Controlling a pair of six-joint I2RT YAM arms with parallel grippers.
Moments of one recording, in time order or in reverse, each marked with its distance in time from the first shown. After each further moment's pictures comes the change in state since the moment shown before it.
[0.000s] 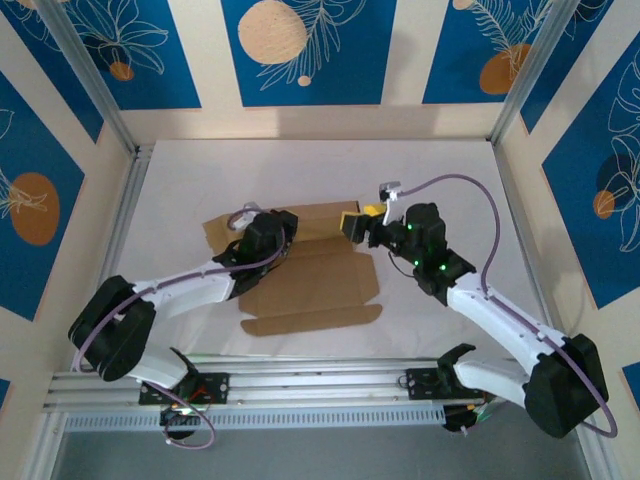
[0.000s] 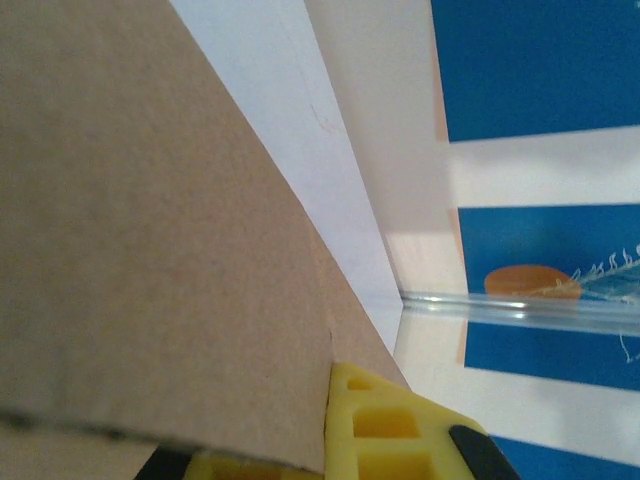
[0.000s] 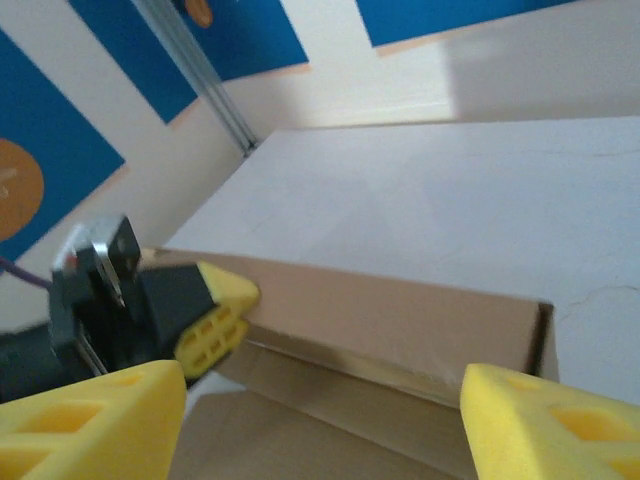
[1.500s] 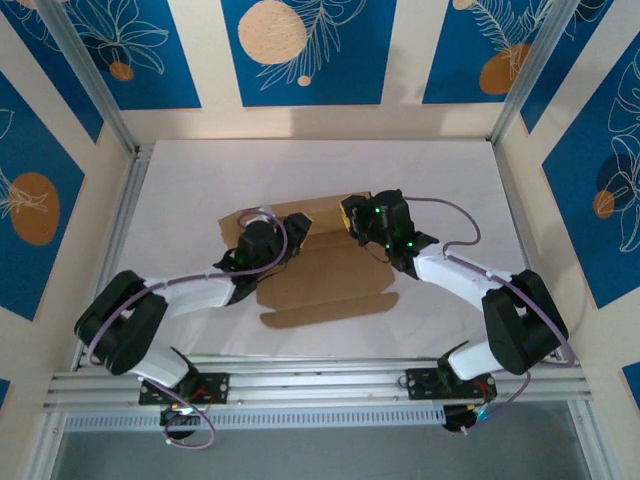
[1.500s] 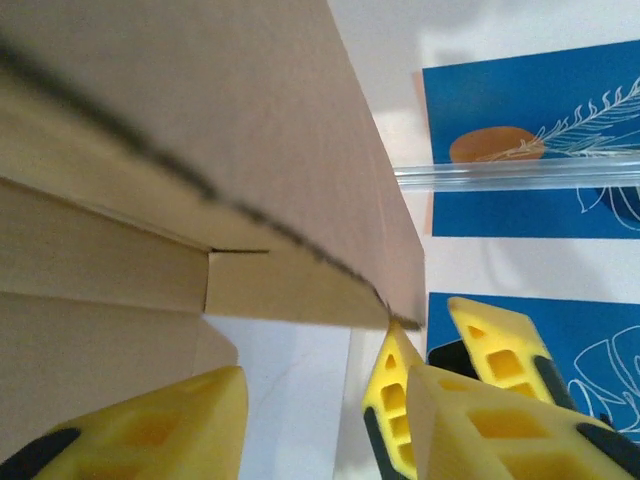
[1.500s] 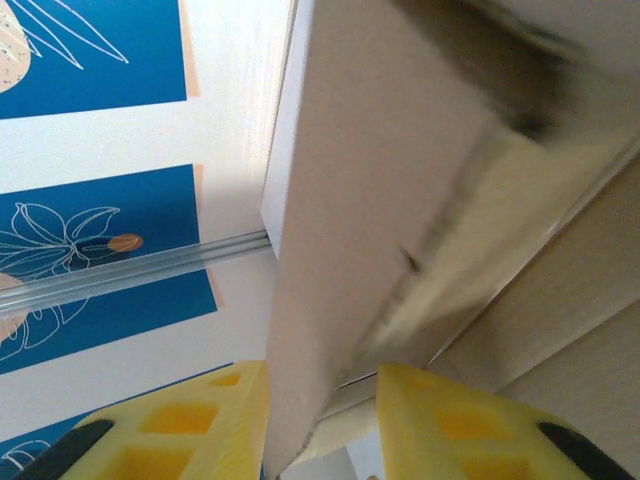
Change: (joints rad) left arm 0.047 0.013 -0.114 0.230 0.312 0.100; right arm 0.010 0.371 0.091 0.105 0.108 1.124
